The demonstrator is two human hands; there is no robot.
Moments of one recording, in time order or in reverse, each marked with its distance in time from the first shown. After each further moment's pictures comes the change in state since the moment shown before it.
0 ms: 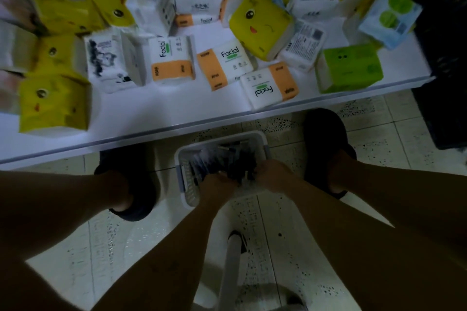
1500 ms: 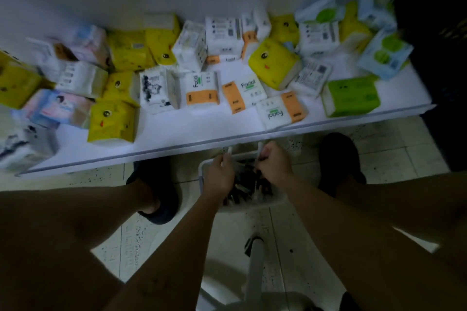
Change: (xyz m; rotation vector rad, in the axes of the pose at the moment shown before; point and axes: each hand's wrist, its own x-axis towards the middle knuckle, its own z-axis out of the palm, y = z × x) left_hand -0.067 0.062 -0.056 -0.205 0.255 0.268; right_hand -0.008 -0.041 -0.016 0.482 0.390 -0.249
